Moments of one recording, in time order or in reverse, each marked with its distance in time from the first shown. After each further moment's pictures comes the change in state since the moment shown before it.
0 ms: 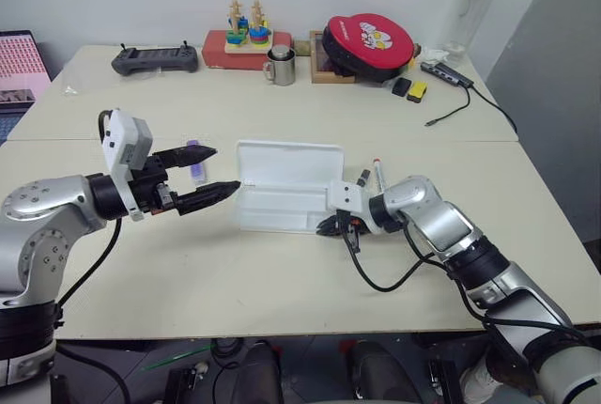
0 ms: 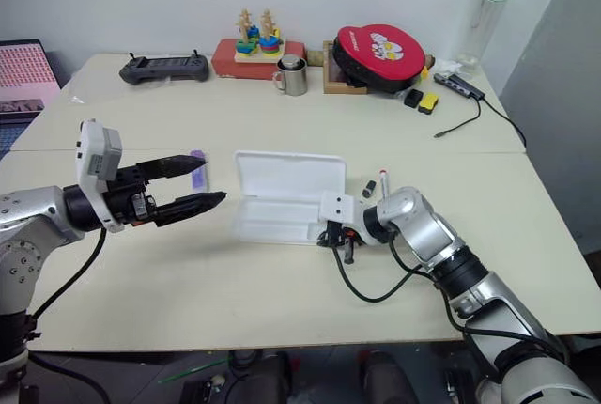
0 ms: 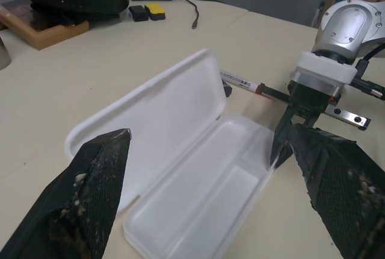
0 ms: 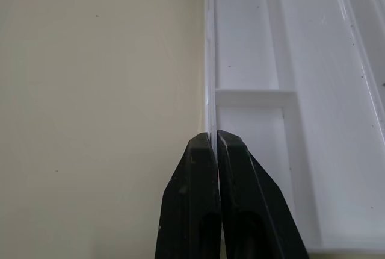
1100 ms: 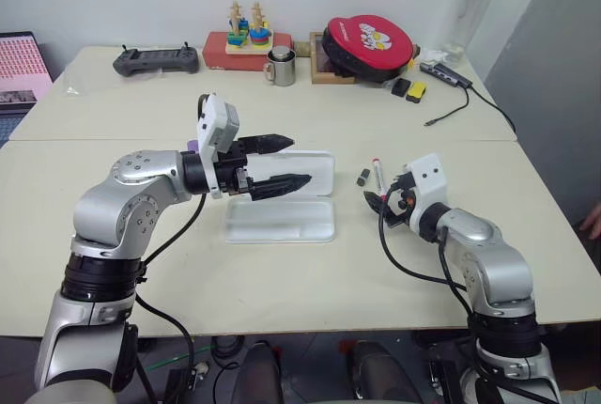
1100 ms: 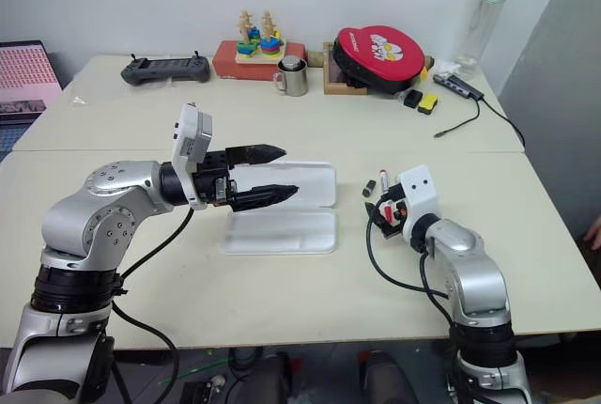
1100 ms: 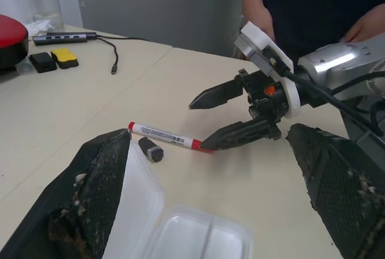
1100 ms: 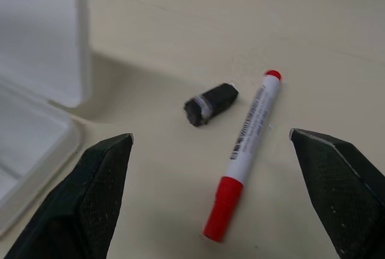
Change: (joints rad) left arm -0.298 -0.225 -0.296 0.110 0.070 -0.028 -0.042; right arm 0.388 0.195 -0.530 -0.494 0.061 0.467 -0.788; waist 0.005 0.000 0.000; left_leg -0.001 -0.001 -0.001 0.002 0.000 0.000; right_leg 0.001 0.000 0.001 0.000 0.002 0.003
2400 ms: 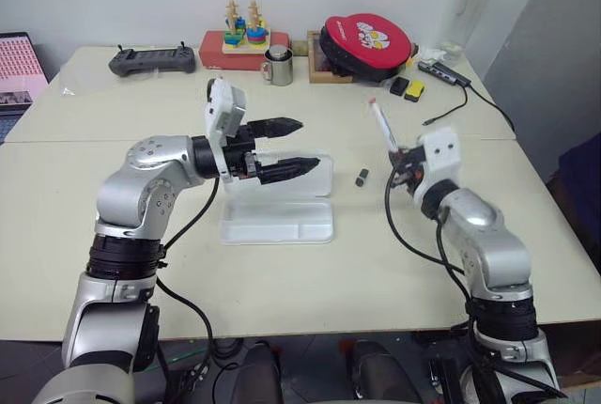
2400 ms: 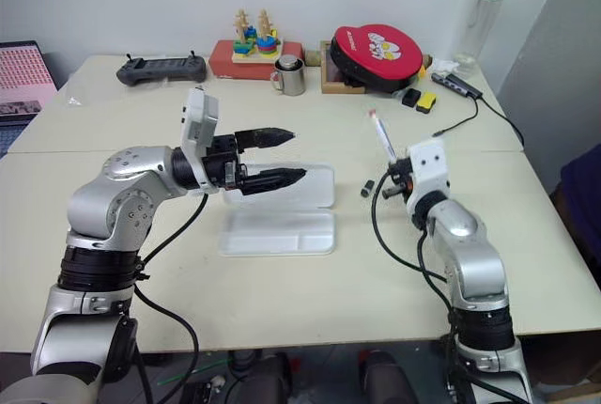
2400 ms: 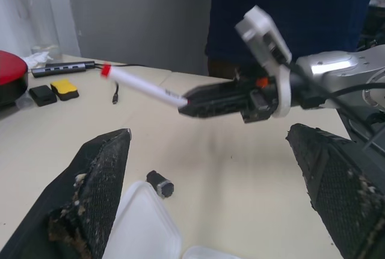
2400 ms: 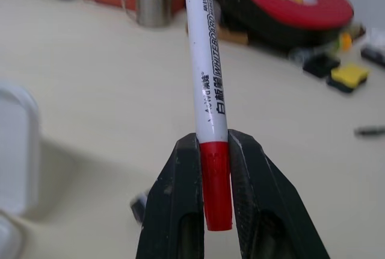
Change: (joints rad) left arm -0.094 -0.071 0.013 0.116 0.055 -0.070 -0.046; right arm -0.086 -0.048 -0.013 0.012 0.077 -0.255 -0.027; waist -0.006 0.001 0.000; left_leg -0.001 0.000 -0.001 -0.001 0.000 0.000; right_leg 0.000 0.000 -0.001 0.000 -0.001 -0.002
